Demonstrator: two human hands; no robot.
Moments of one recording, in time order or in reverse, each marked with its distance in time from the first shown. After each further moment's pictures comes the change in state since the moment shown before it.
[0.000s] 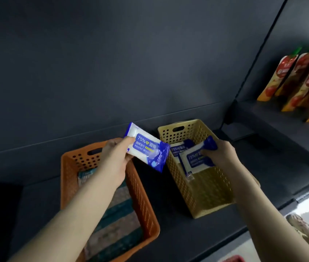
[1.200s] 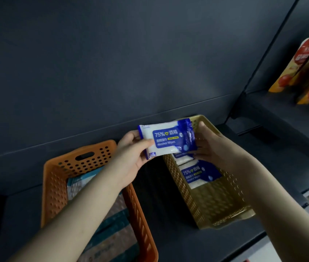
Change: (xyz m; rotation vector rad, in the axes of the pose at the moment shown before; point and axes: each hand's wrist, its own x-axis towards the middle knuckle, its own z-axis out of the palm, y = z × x) left_hand 0.038 -0.021 0.035 0.014 -0.300 -0.071; right_hand 0.007 -0.042 0.001 0.643 -0.436 0.194
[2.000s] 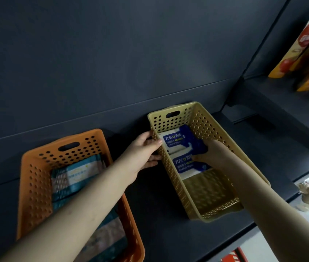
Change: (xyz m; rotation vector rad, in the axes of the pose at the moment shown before) left_hand 0.022 -0.052 0.008 0.398 -0.081 -0.179; right_hand 0.032 0.051 -0.033 -0.903 0.122 0.039
